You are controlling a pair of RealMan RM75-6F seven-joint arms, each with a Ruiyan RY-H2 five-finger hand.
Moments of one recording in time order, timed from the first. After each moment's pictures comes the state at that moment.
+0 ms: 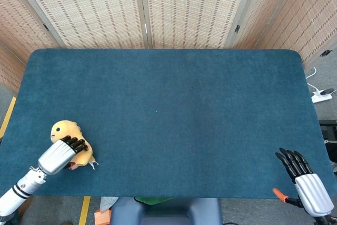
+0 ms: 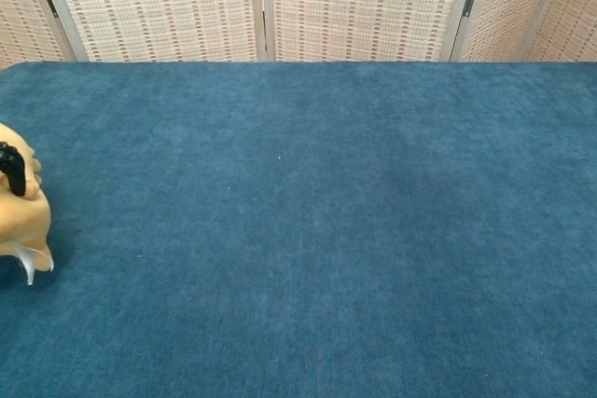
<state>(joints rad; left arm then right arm) -0.39 -1.47 0.13 -0.77 1.91 1.56 -0.21 -0.04 -1.16 -0.16 -1.46 -1.78 1.66 0.21</state>
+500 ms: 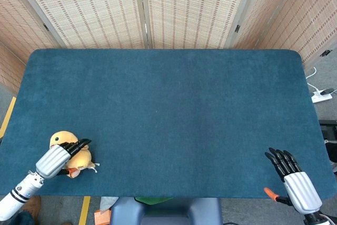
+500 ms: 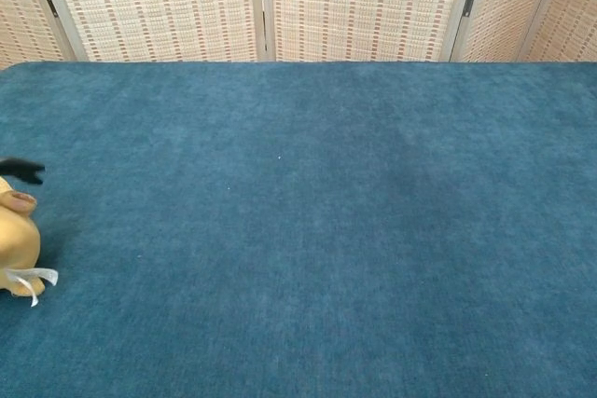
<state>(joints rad) -0.35 -1.55 0.18 -0.63 1.86 1.59 -0.55 -0.02 -1.18 -0.15 -1.51 -1.80 1.61 0.15</state>
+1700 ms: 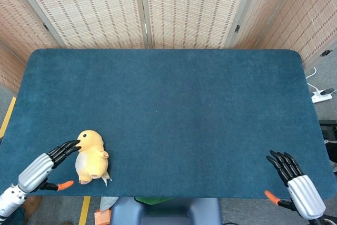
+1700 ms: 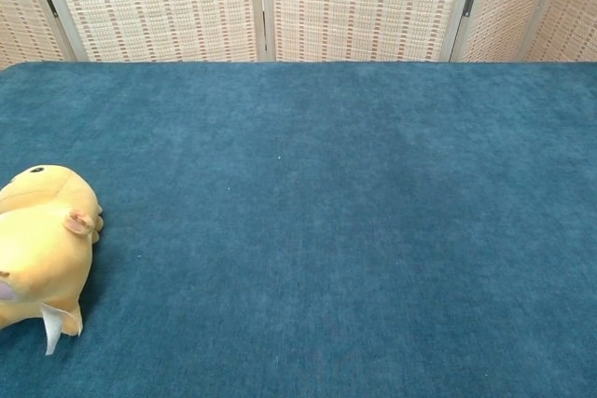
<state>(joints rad) -0.35 -1.15 0.27 -1.24 1.90 1.65 -0.72 -0.04 -1.19 -0.16 -1.44 -1.87 1.70 0.26</state>
